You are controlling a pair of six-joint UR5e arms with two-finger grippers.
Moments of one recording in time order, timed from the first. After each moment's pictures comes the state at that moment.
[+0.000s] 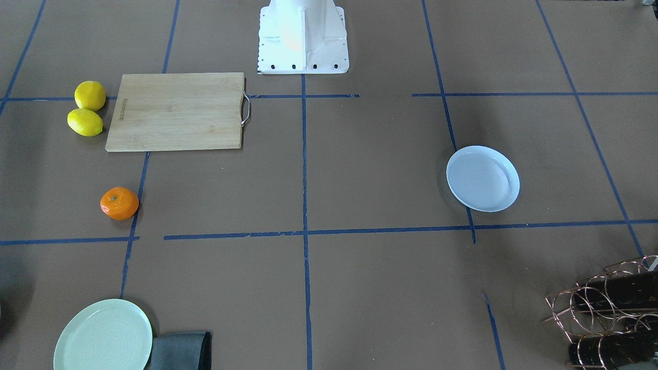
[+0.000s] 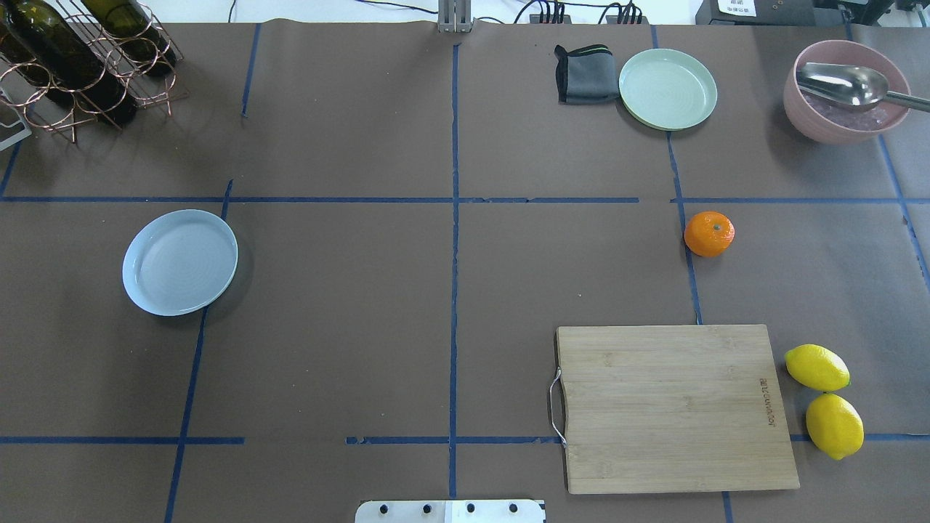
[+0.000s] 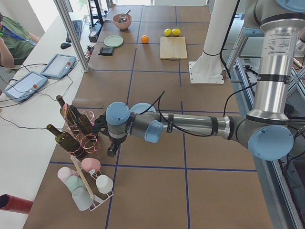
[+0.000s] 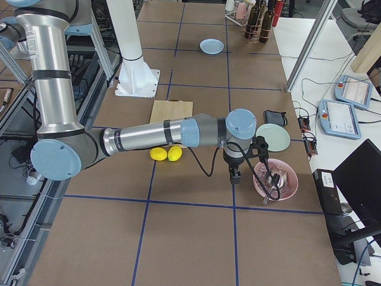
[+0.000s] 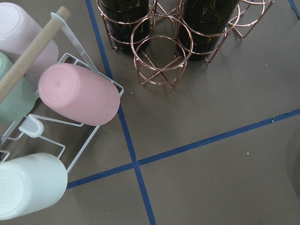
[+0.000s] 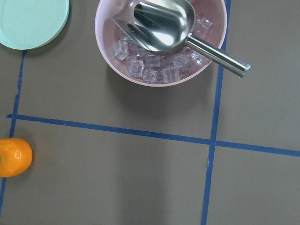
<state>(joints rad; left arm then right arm) -1.53 -1.62 -1.57 -1.85 -2.41 0.02 1.58 -1.46 1.69 -1.69 2.46 -0.04</state>
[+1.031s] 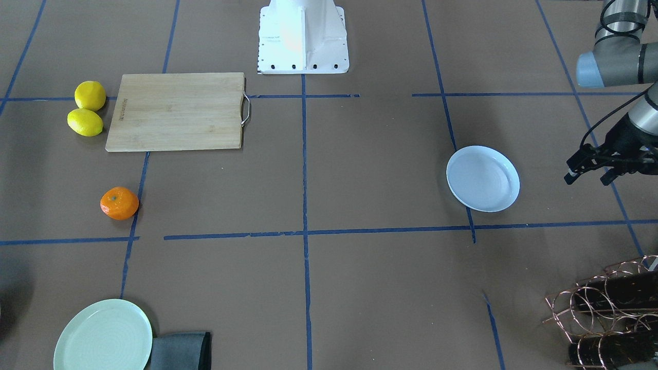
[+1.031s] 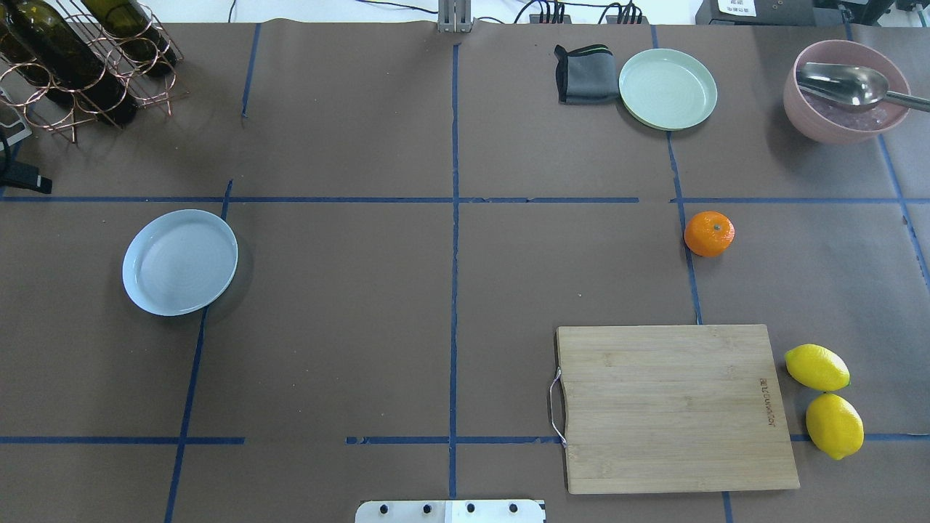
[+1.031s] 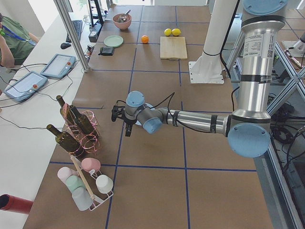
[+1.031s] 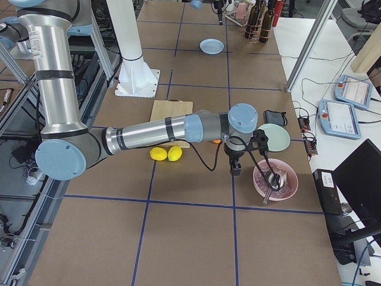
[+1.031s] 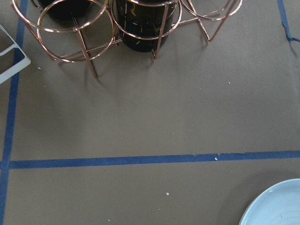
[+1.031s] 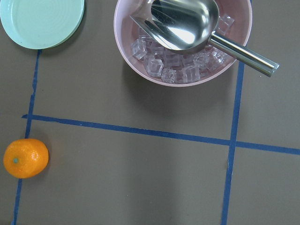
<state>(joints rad) -1.08 -1.59 -1.59 -2.29 -2.13 -0.85 1.55 -1.46 1.71 -1.69 2.47 0.01</state>
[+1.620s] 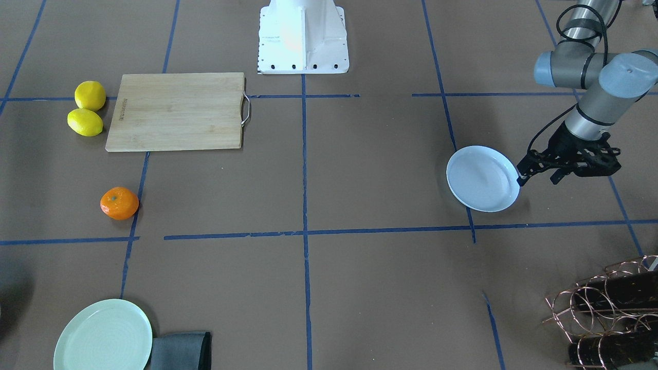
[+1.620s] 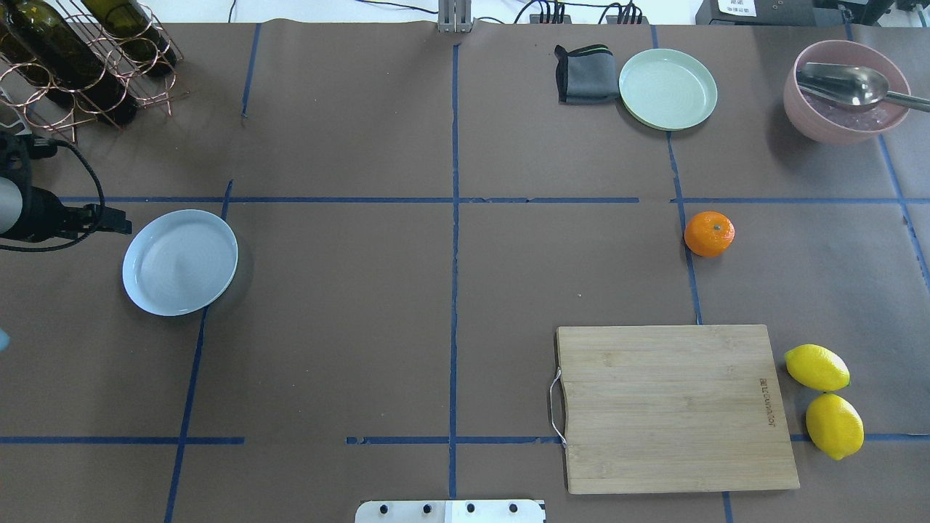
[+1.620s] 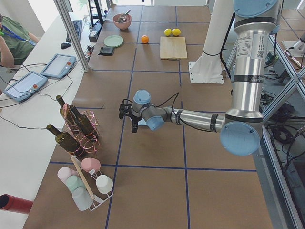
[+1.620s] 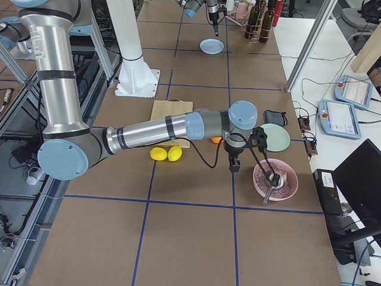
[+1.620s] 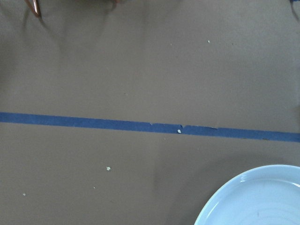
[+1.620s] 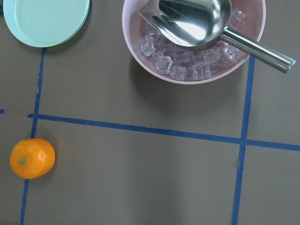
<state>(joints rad) -0.91 -1.59 -1.59 -2.34 -2.01 -1.03 1.53 -1.46 1.72 -1.69 2.47 0.04</state>
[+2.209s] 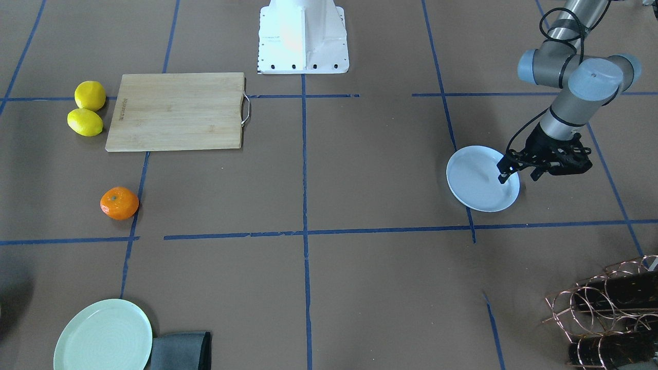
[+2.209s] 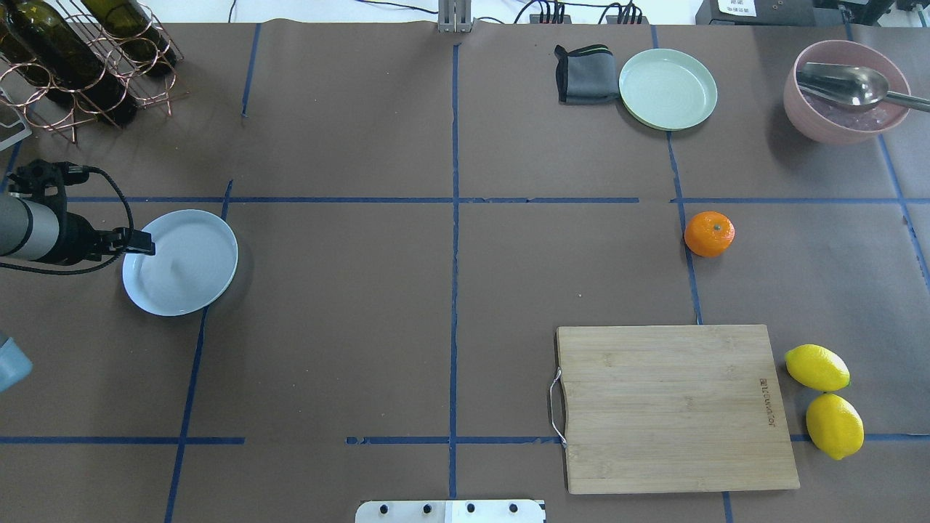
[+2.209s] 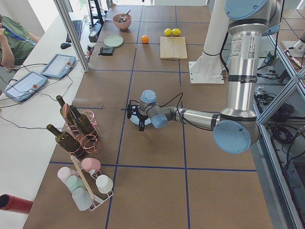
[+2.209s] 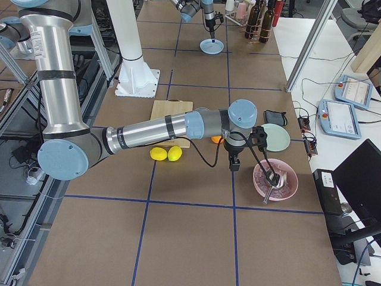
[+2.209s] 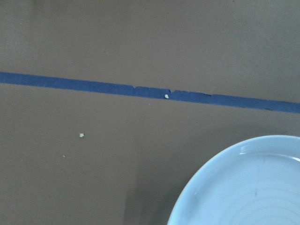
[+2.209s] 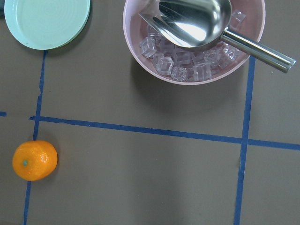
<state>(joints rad) -0.83 -1.59 -1.59 -2.34 -1.96 -1.09 1.52 -1.46 1.73 -1.69 2.47 0.05</state>
